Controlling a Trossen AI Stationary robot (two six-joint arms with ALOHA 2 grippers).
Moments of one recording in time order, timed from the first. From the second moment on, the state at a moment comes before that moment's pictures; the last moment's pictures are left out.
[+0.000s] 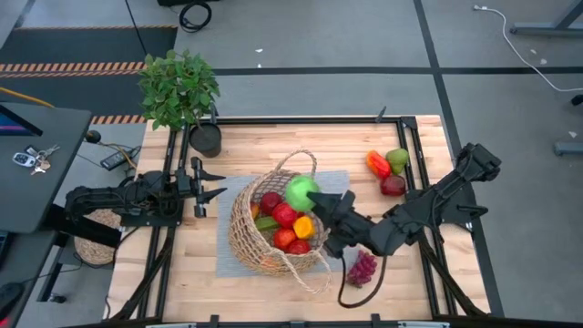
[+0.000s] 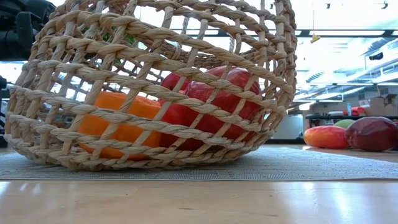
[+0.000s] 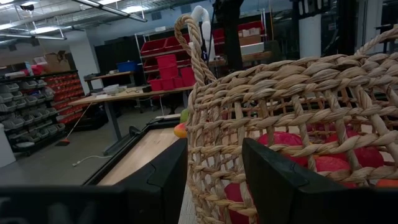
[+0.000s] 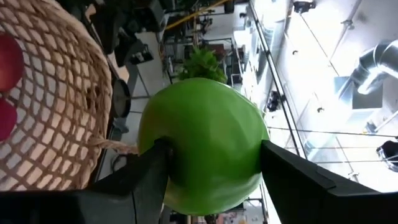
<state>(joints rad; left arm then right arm) 0.04 0.01 0.01 0.11 -0.12 0.17 0.61 1.54 1.31 0.15 1.17 -1.39</state>
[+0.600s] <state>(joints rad) 0.04 0.01 0.01 0.10 -0.12 0.17 0.43 1.62 1.27 0.01 0.78 -0.81</state>
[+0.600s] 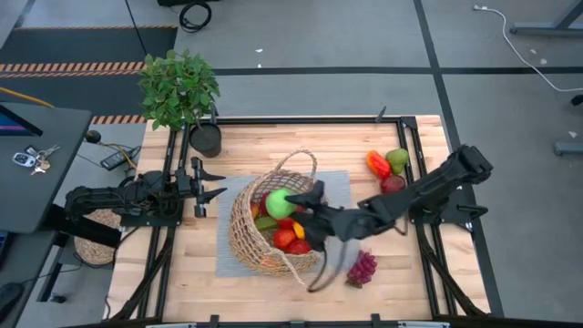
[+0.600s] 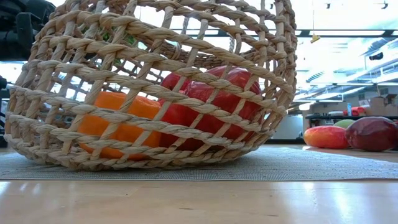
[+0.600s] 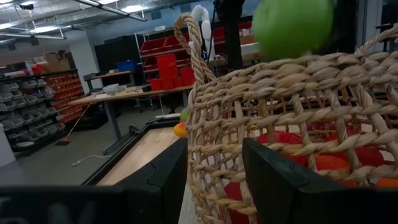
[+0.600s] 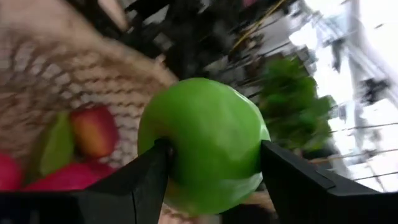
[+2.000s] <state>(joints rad) 0.04 0.01 0.01 0.10 -0.12 0.17 0.39 1.30 1.15 -1.08 0.83 0.83</state>
